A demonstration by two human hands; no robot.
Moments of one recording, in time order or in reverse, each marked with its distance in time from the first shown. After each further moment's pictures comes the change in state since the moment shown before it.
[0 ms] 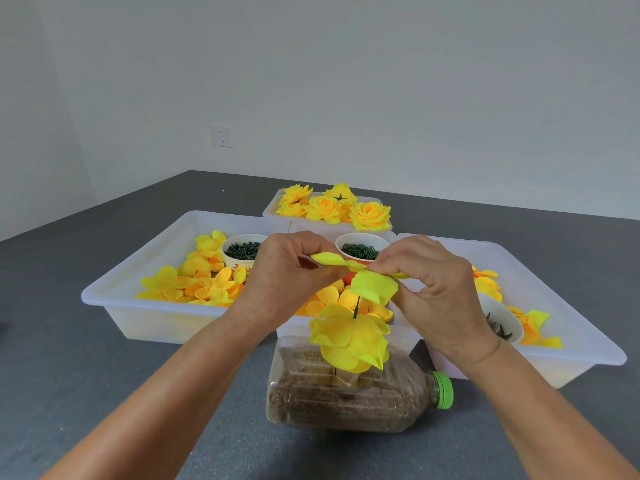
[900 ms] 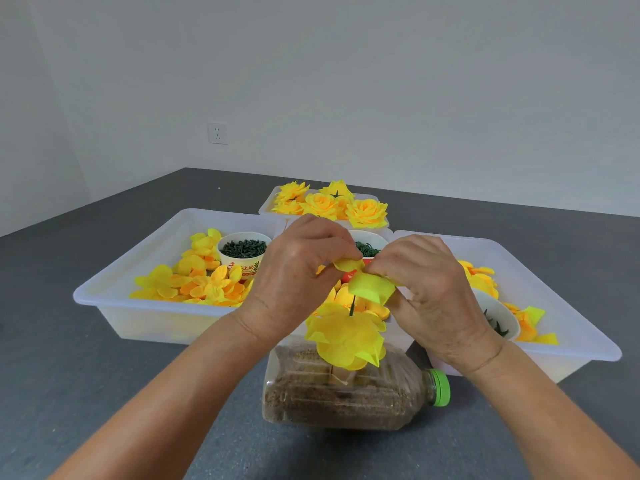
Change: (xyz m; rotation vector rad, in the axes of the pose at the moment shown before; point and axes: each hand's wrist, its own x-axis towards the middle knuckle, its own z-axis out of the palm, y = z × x) left_hand 0.005 -0.002 0.009 0.454 0.060 0.558; right_hand -0.002 0.000 -0.005 -0.259 -0.146 -0.100
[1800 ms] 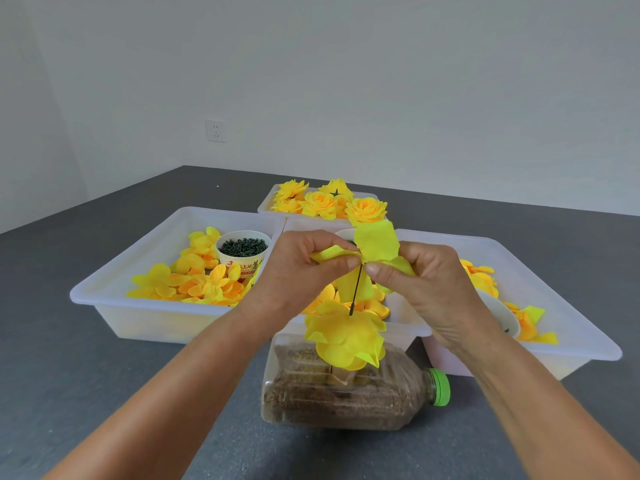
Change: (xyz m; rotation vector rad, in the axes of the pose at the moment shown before) left_hand 0.001 0.003 0.006 -0.613 -0.091 -0.644; right_hand 0.009 -0.007 -0.002 0.862 -0.072 0.754
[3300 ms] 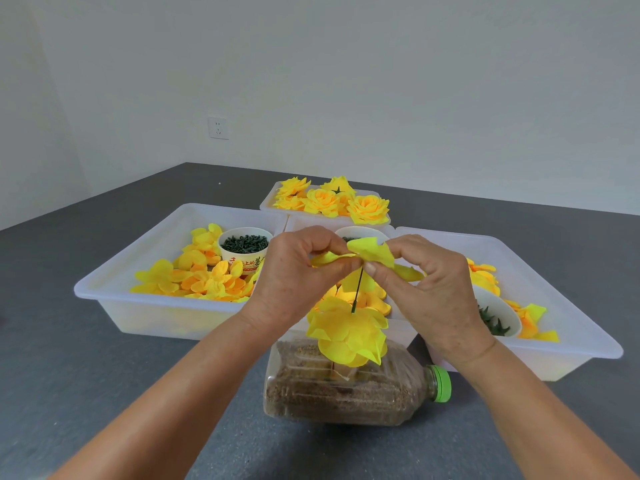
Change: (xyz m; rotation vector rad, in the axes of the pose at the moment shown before) left_hand -0.005 -0.009 -0.001 0.149 0.106 0.160; right_hand -0.006 0.004 0.008 -0.421 0.187 -0.439
